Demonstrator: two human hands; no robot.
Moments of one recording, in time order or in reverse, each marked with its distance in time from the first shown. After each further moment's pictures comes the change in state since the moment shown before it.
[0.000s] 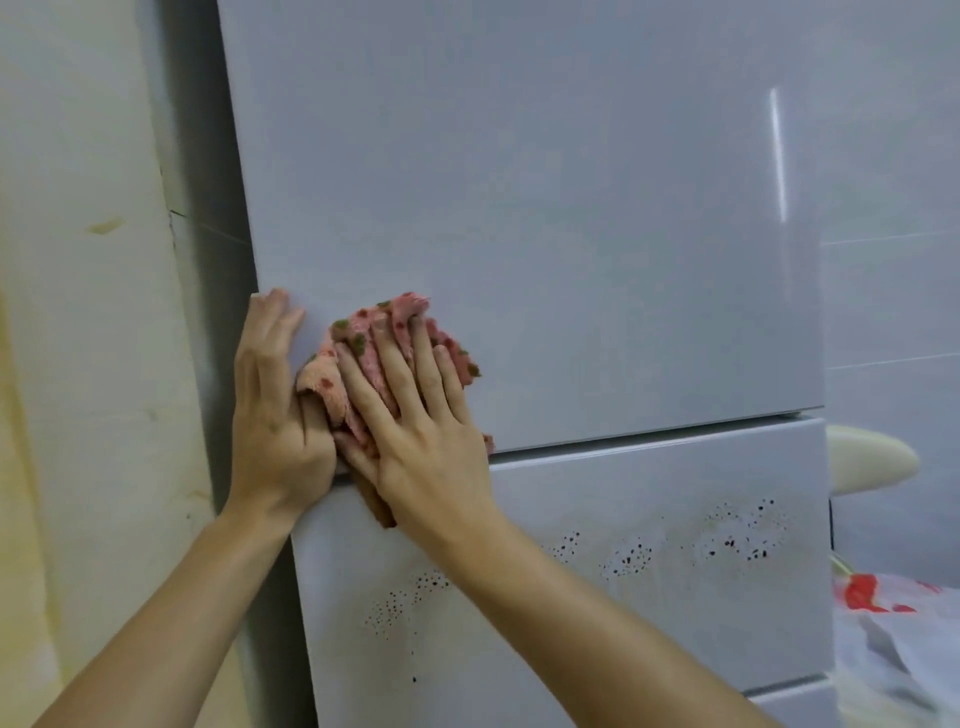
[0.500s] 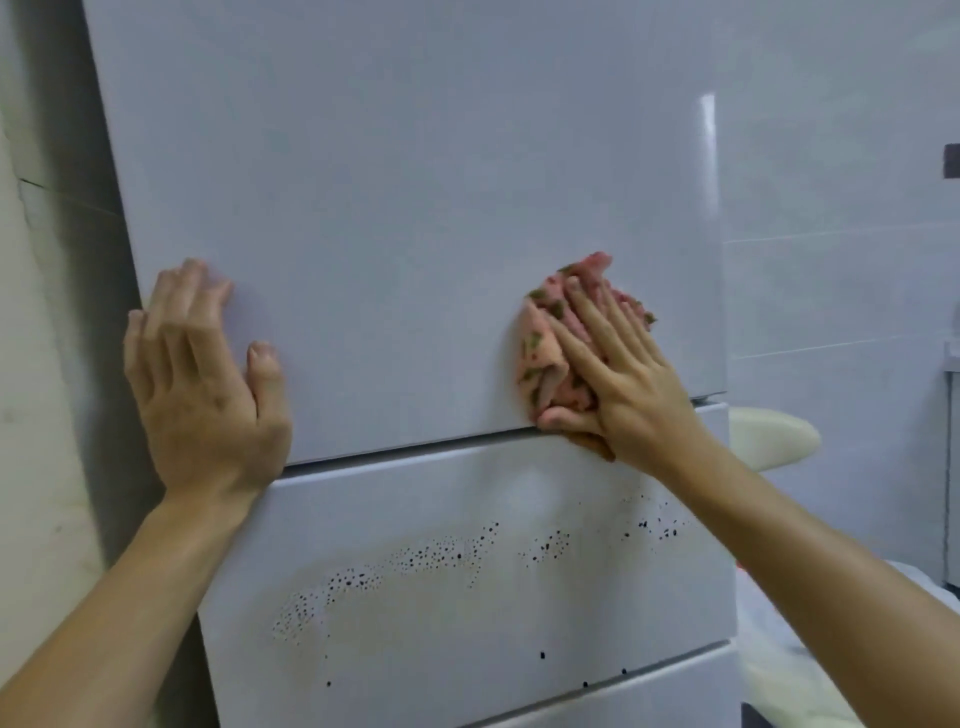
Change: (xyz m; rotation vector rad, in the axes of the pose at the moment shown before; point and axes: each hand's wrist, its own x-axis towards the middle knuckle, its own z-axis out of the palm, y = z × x) left_hand 0.005 0.029 0.028 0.298 0.139 -0.021; right_hand -0.059 0.238 -0.092 -0.100 -0.040 -0.124
